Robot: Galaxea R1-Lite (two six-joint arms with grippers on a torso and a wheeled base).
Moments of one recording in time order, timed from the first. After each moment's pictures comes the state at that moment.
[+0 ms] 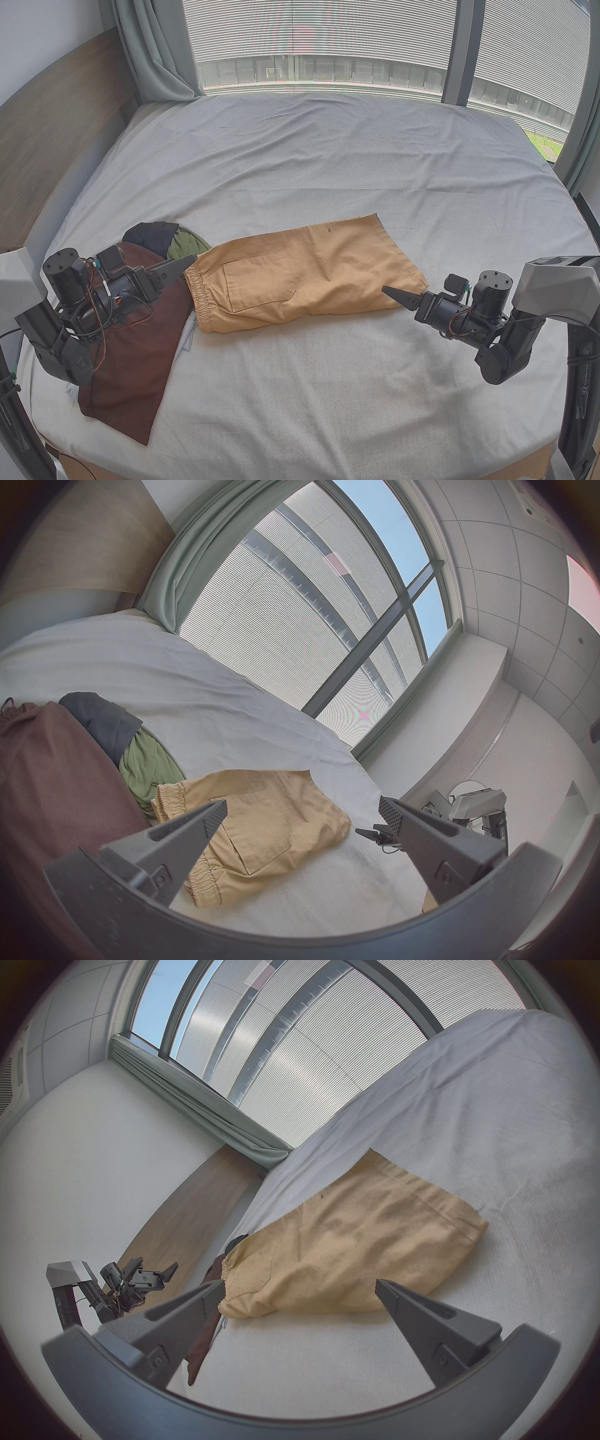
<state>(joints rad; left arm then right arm) -0.02 2.04 -0.52 -1.55 -0.67 -0.52 0.24 2.35 -0.69 -1.54 0.49 0.60</state>
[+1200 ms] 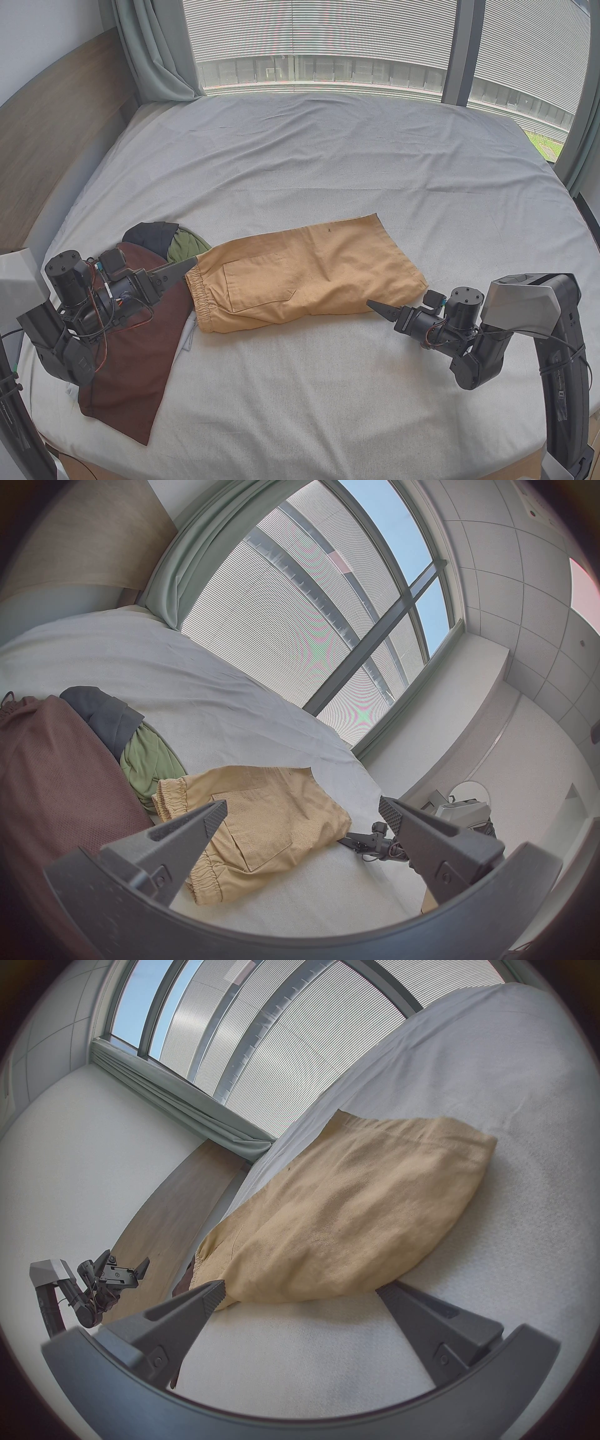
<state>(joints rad) -0.02 2.05 -0.52 -1.55 -0.68 -0.52 0.26 2.57 -0.87 -1.53 0.44 0.64</state>
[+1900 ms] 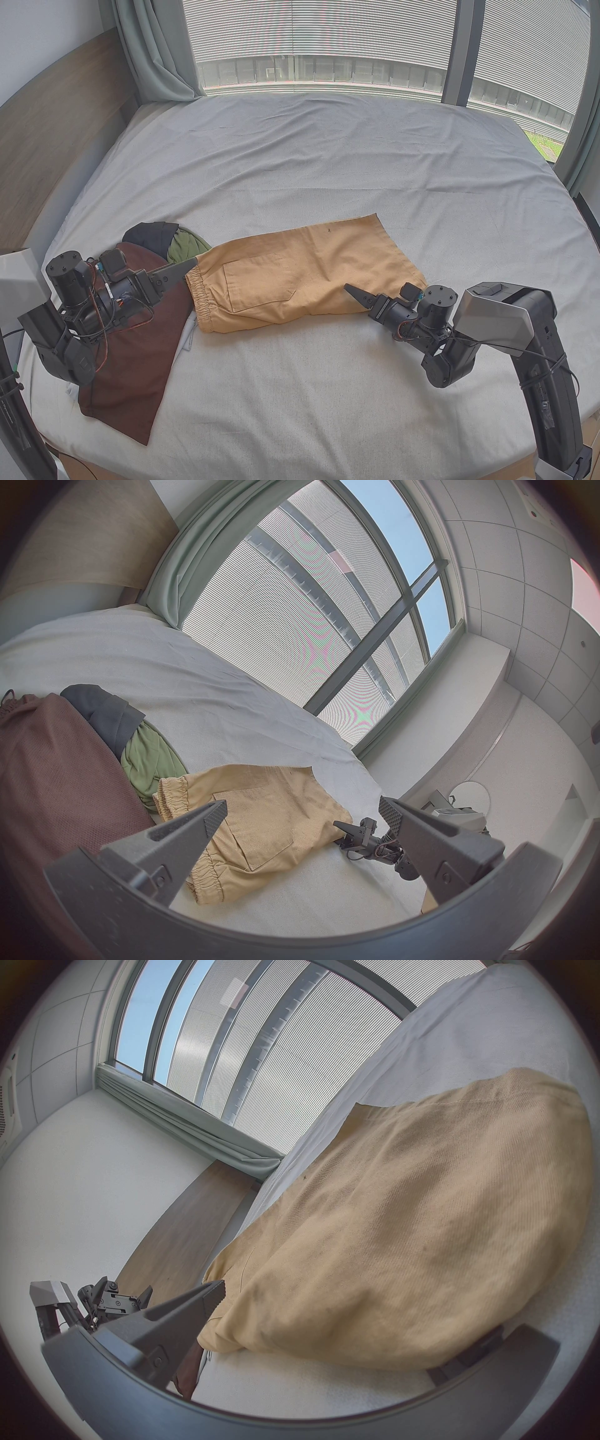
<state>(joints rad) -0.02 2.06 -0.53 -1.55 -0.68 -0.52 0.35 2.69 -1.12 -1.53 0.34 0.77</state>
